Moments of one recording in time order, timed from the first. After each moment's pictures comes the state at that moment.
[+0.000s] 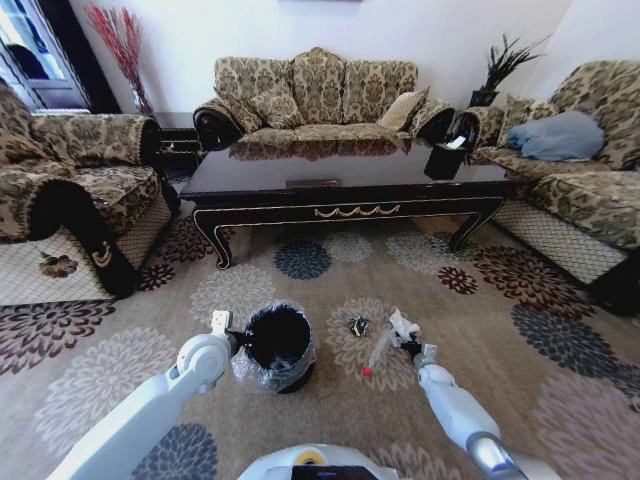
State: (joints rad) left arm 1.01 -0.81 -0.05 -2.05 -1.30 0.74 -0.81; right arm -0.80 1.17 0.33 0.63 0.49 0.17 -0.10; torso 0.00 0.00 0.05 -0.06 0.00
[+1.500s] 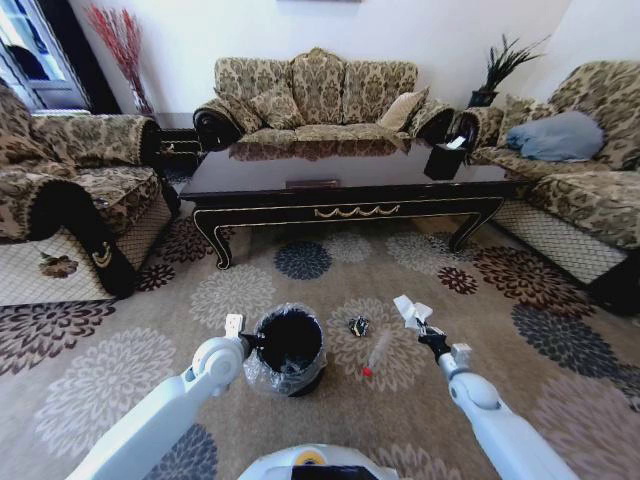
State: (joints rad) left arm 0.99 -0.89 0.03 -2.03 -1.24 0.74 -0.81; right arm -1.37 0.94 0.50 1.59 0.52 0.12 -0.06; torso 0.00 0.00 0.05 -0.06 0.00
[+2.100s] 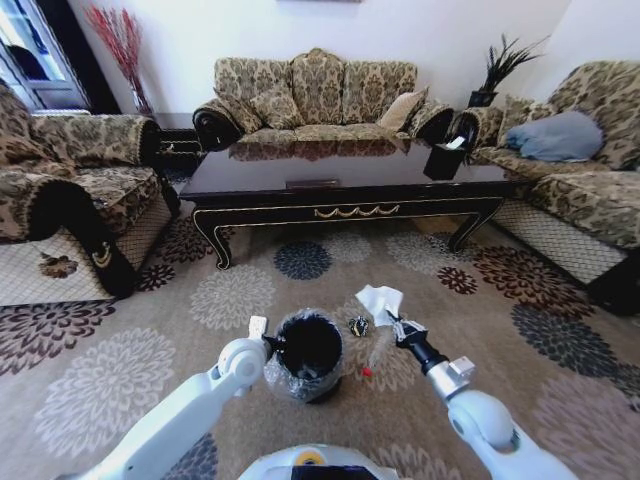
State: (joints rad) left arm 0.85 -0.96 0.23 -2.00 -1.27 0.74 -0.85; right arm -1.63 0.93 0.49 2.13 0.39 0.12 -0.05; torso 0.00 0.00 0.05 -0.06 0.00
